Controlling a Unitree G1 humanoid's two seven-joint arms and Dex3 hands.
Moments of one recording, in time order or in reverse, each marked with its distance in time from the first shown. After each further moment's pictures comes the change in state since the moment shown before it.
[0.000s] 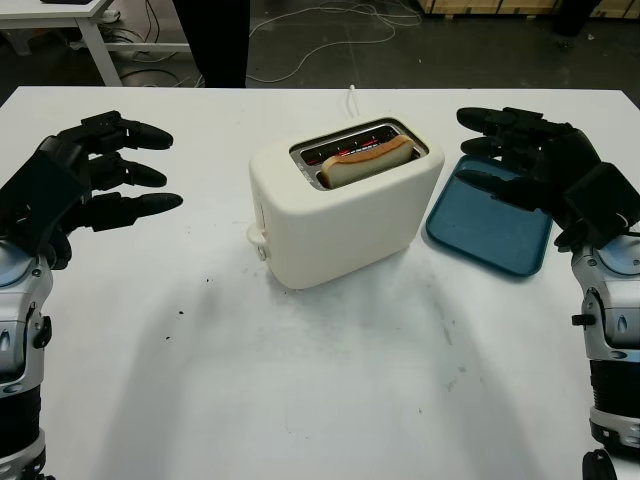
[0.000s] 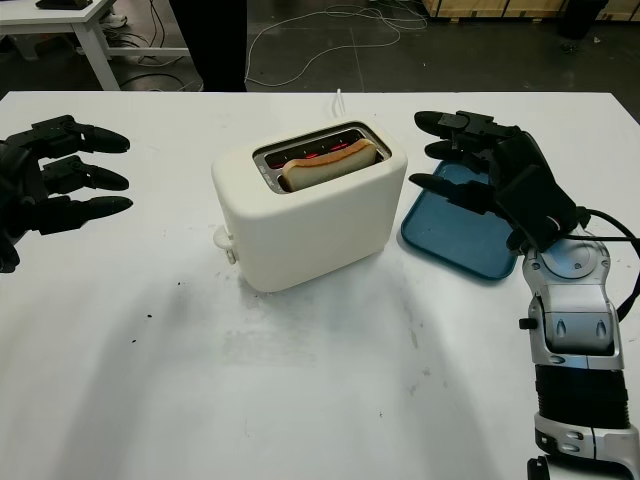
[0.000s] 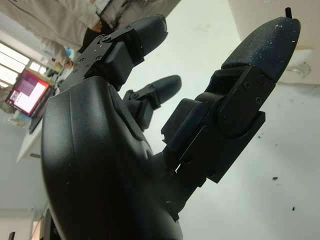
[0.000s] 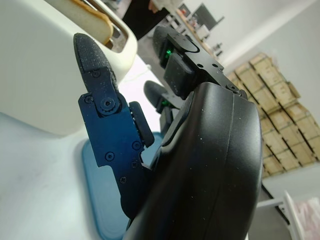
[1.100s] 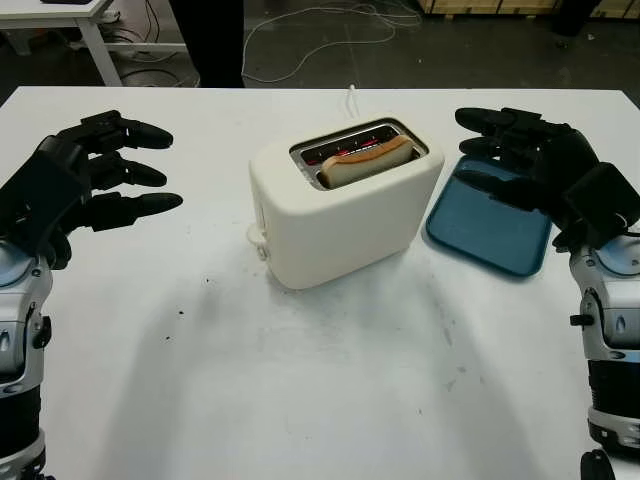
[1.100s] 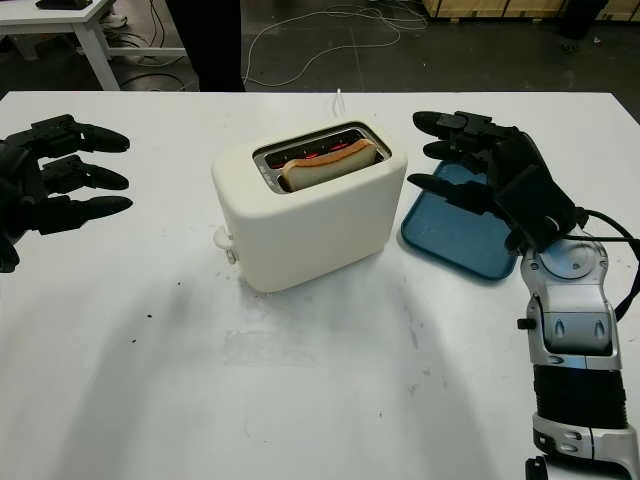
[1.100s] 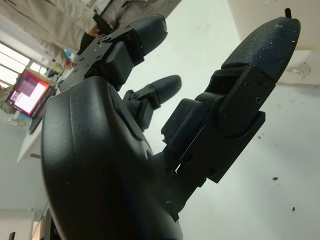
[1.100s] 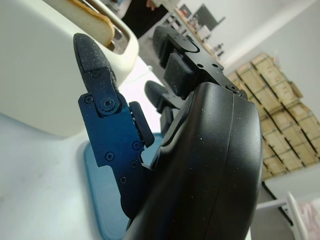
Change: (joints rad) left arm 0.000 0.000 0.000 -0.001 0.000 0.000 0.000; right arm 0.000 0.007 0.000 -0.002 0.005 0.004 0.001
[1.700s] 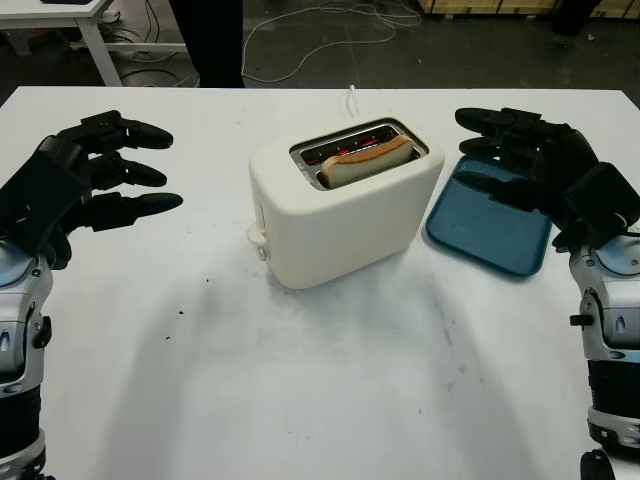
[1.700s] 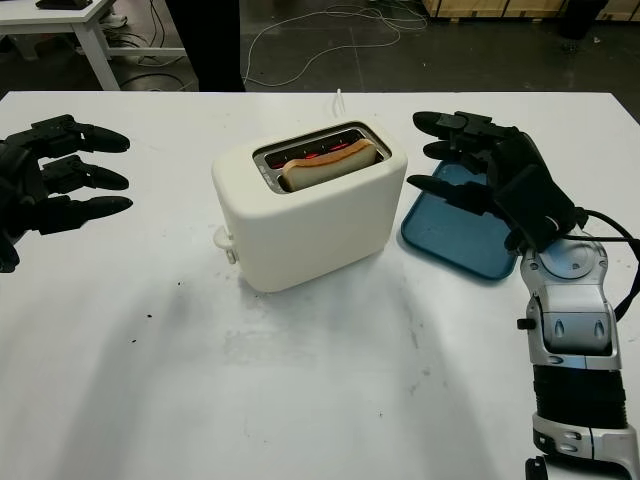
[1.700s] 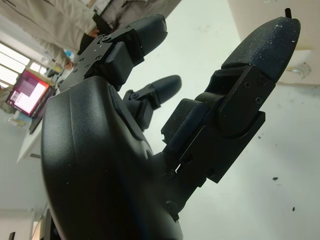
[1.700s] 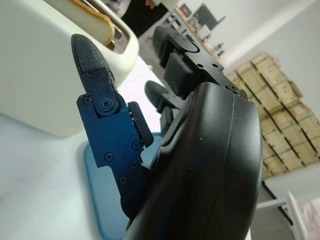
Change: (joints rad) left arm 0.000 0.000 0.000 0.001 0.000 0.000 0.000; right arm 0.000 0.000 0.001 0.000 -0.002 0.002 -0.002
